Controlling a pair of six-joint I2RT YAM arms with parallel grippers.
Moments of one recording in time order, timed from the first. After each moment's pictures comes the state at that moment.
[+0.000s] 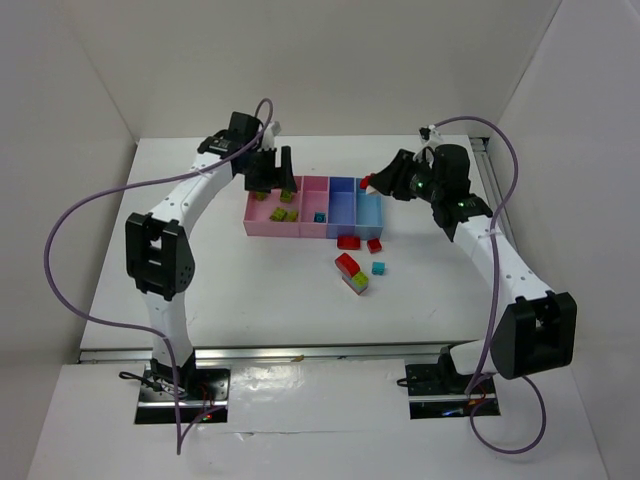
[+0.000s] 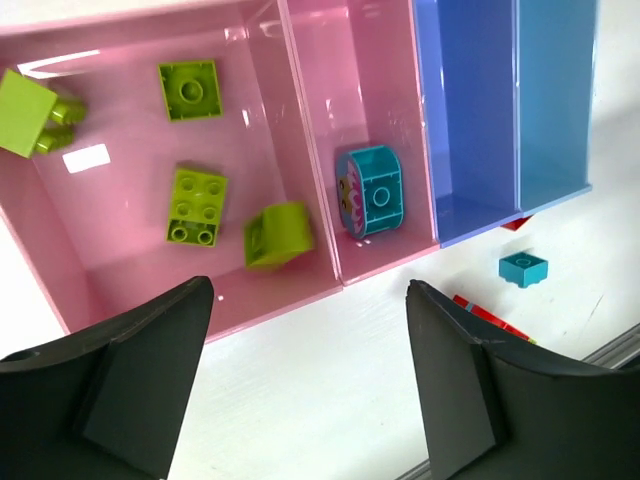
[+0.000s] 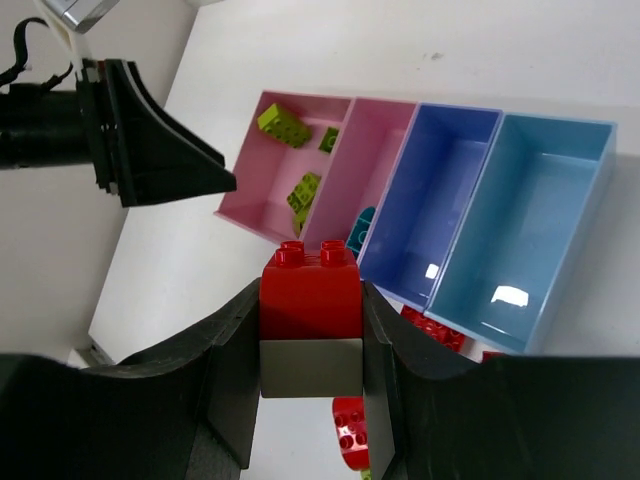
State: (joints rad) left arm -0.28 1.99 1.85 -0.78 0.31 -0.27; right arm 0.18 1.35 1.11 -0.09 -0.42 0.51
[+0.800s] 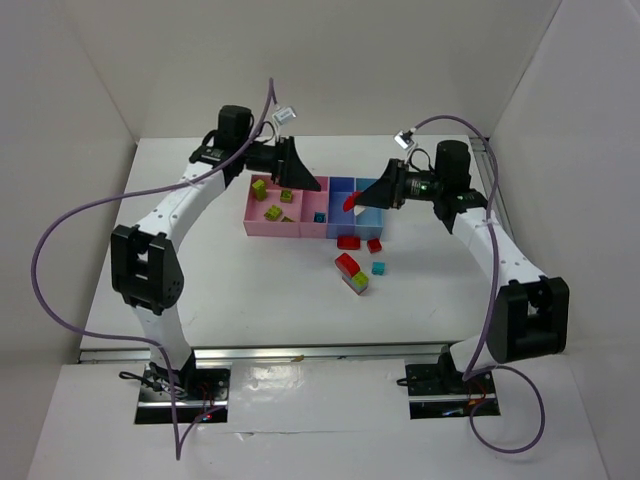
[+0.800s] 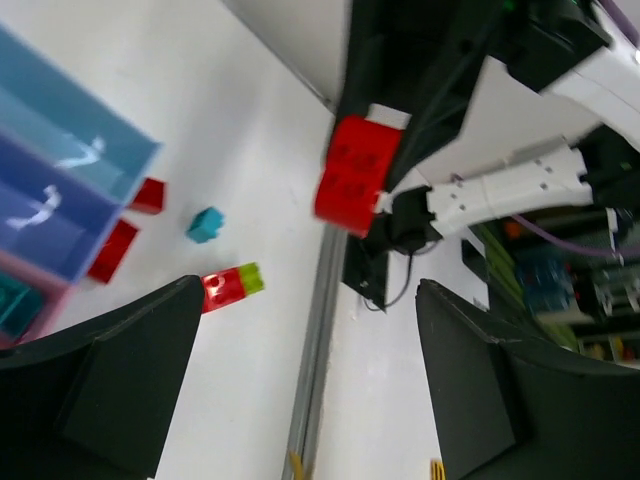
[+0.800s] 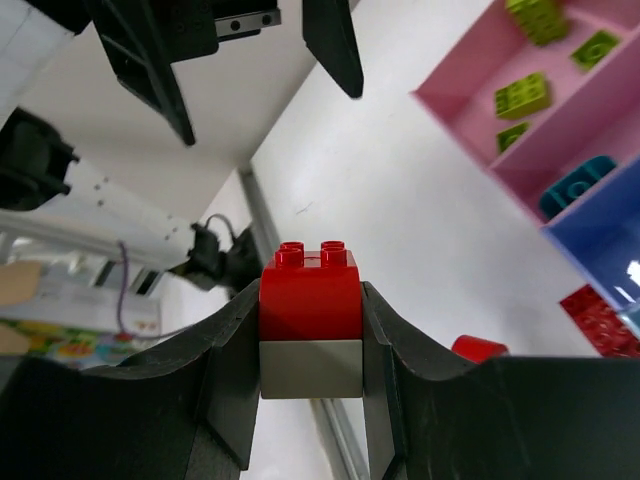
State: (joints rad) left arm -0.26 1.85 1.71 -0.38 1.19 -0.32; right arm 0.14 1.41 1.12 -0.04 -1.05 0.48
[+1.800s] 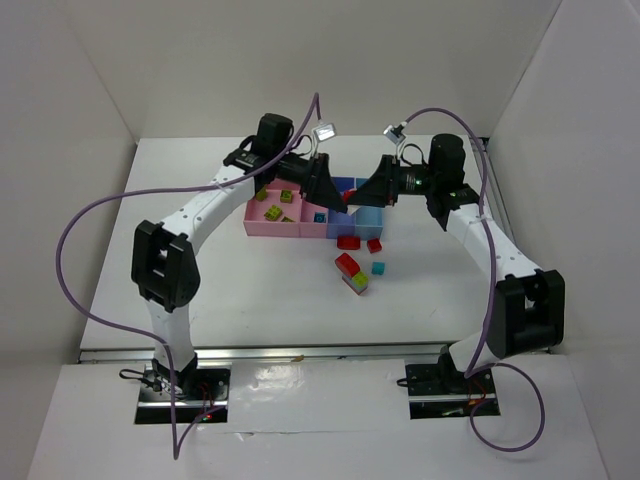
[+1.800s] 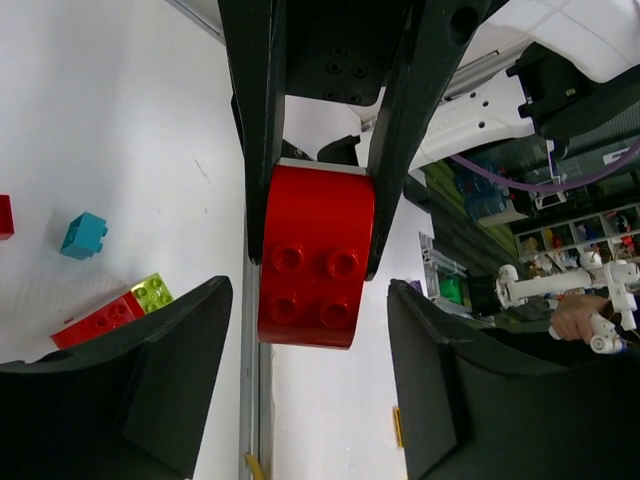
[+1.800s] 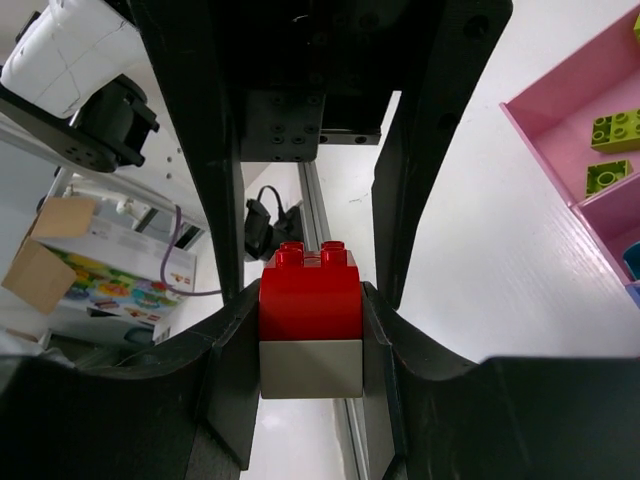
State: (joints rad) left arm -0.45 1.92 1.78 -0.42 1.30 -0.32; right arm 0.18 1.46 1.16 0.11 -1.23 0.56
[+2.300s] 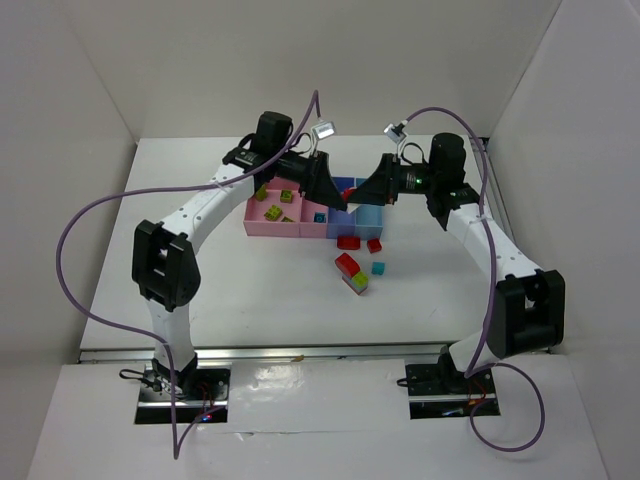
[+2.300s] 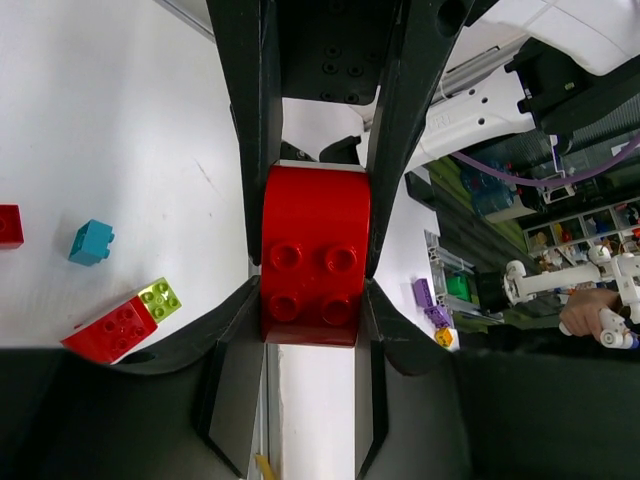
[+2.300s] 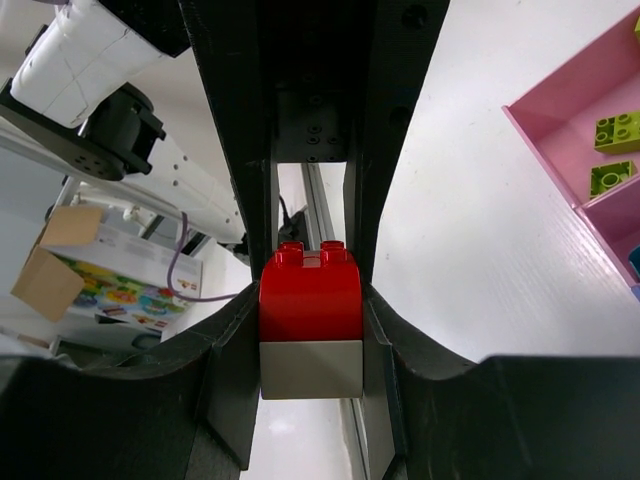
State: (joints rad) left arm -0.45 1.93 1.80 -0.44 1.31 -0.29; right arm 0.18 1.46 1.17 0.12 -1.23 0.59
